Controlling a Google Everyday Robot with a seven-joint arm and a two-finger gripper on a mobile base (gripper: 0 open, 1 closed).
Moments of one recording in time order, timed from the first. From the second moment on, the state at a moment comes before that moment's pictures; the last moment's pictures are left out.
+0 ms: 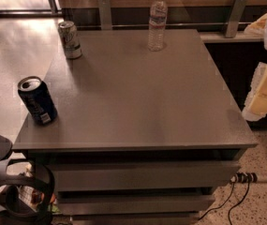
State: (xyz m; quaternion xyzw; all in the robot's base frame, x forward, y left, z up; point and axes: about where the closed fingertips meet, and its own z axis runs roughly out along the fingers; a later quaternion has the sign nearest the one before) arm 0.446 -0.221 0.989 -0.60 0.78 -0.05 0.19
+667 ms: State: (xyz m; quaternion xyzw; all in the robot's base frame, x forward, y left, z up) arm 0.528 -0.287 1.018 -0.49 0.79 -0.09 0.35
